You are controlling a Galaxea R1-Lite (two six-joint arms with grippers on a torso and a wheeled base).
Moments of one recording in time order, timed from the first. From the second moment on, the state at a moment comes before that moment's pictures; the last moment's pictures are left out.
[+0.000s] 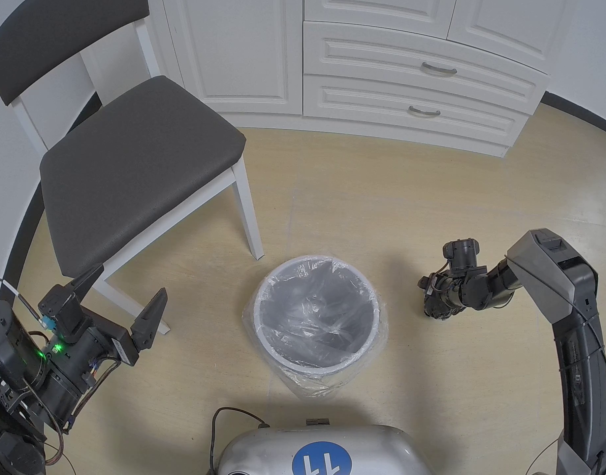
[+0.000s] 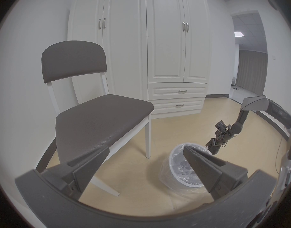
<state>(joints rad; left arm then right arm) -0.45 1.50 -0.02 -1.52 0.21 0.14 0.13 2.62 -1.53 -0.39 -0.20 0.46</state>
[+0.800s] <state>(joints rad) -0.45 1.52 -0.02 -1.52 0.21 0.14 0.08 2.79 -1.68 -0.40 -0.21 0.47</state>
